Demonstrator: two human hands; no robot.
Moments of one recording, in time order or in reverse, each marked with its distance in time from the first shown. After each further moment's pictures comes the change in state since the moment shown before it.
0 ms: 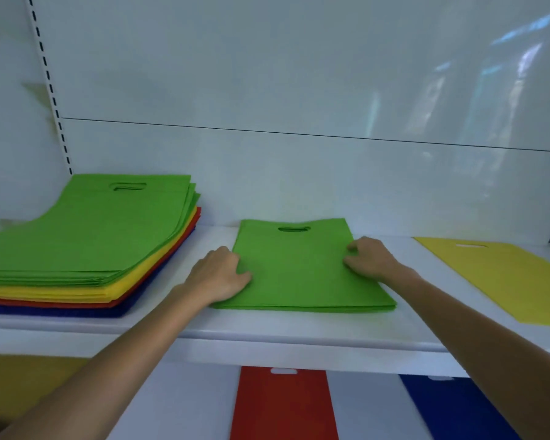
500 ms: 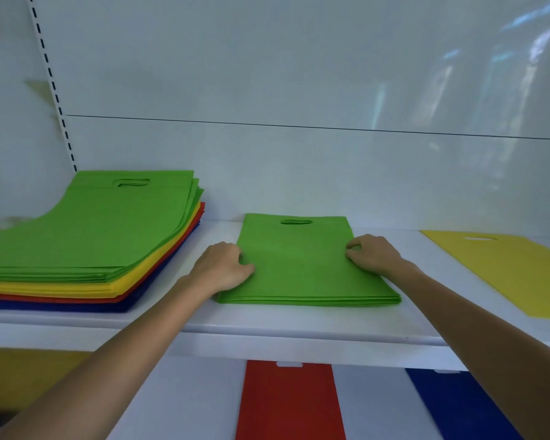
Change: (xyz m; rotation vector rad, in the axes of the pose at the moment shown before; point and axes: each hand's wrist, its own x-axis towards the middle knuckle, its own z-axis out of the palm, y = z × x) left_hand 0.004 0.000 -0.001 -0.073 0.027 -0.014; right_hand 0.003 0.001 0.007 0.009 -0.019 0.018
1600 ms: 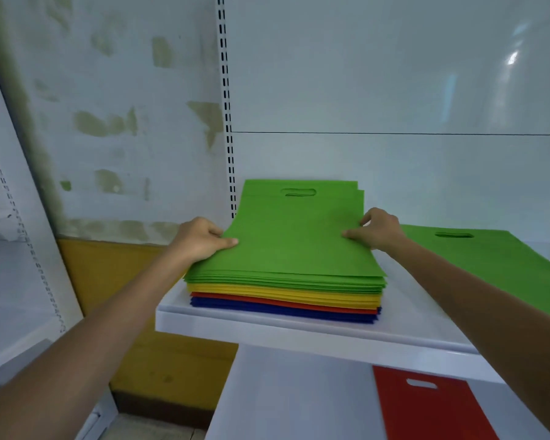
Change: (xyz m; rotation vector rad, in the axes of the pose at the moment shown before) left_hand -0.034 -0.306 -0.160 -0.329 0.179 -0.275; right_hand -0.005 -0.320 0.064 0.386 0.076 -0.032
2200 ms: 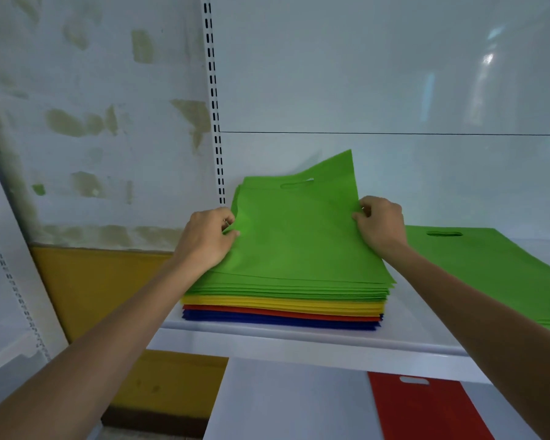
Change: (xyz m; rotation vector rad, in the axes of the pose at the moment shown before) left_hand 0.004 0.018 0.013 0.110 0.218 0.331; right_hand 0.008 0.002 0.002 -0.056 0.382 -0.183
